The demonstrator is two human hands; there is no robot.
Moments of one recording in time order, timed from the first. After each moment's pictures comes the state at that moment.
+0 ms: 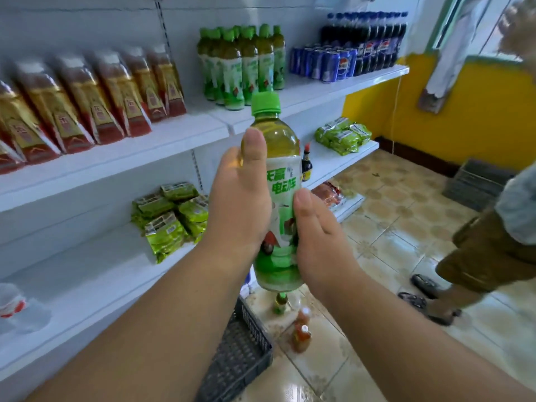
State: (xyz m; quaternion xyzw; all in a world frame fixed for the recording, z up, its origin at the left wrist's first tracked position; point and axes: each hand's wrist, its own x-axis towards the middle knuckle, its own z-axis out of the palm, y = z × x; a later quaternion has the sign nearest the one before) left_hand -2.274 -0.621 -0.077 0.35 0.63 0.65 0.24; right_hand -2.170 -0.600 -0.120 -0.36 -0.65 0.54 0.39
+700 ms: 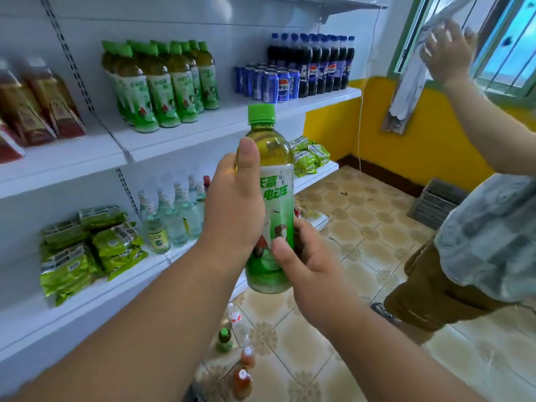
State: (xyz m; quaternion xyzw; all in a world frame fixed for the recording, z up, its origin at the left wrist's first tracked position) left_hand -2.114 -0.422 -0.075 0.38 0.63 0.65 0.20; right_hand -1.990 -0.414 -0.145 -0.31 -0.66 0.58 0.37
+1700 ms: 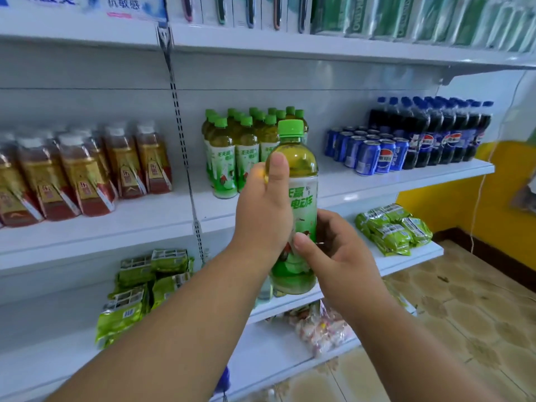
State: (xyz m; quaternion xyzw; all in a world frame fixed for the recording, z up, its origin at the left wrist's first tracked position) left_hand -2.268 -0.260 -0.042 0.35 0.63 0.69 0.03; right_hand -2.151 -0.204 -0.096 -0.16 -0.73 0.56 0.37
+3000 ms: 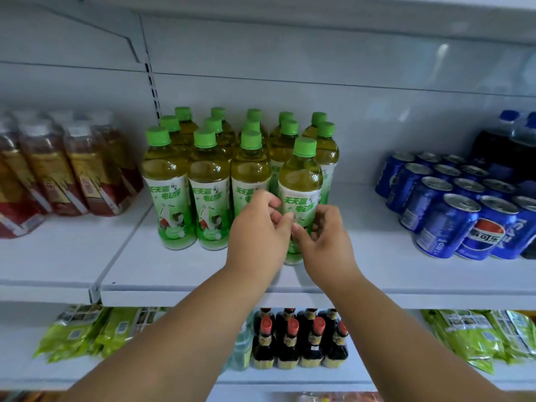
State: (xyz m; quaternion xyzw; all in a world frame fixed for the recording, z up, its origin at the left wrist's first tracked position) left_hand -2.419 0.018 -0.101 0.21 0.83 0.51 -0.11; right_hand -2.369 0.135 -0.134 -0.15 -0.81 0.47 0.30
